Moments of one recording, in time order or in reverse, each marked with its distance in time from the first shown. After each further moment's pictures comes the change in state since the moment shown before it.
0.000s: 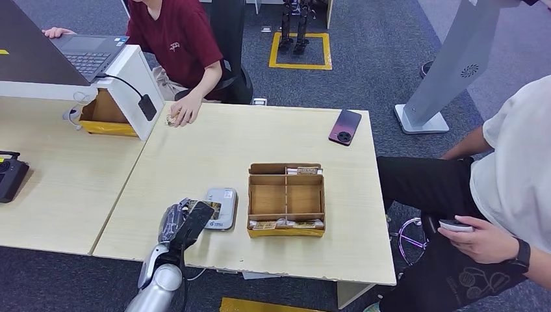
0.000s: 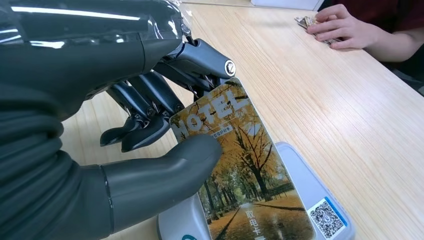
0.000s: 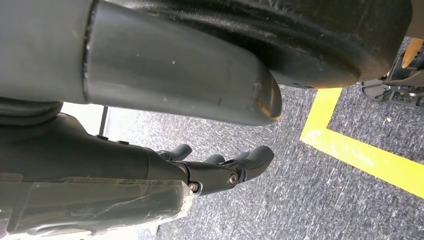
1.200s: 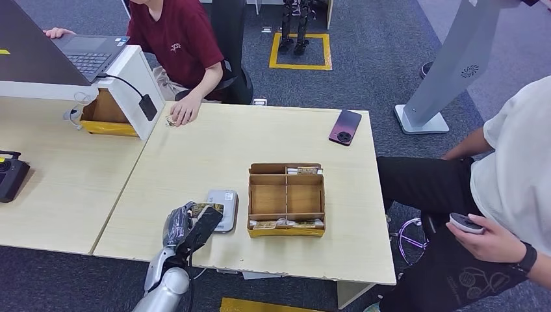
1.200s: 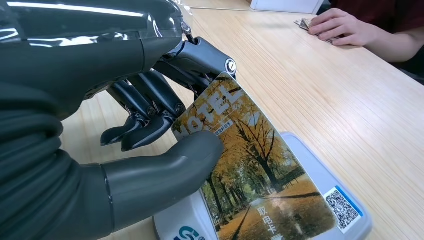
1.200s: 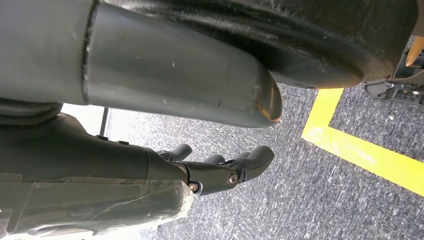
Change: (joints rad) left arm -0.015 -0.022 0.000 0.083 -0.079 0.047 0.016; right arm 0.000 0.002 0.000 0.000 0.016 -0.002 0.008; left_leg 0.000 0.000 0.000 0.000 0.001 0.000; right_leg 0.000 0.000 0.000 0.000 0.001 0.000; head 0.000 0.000
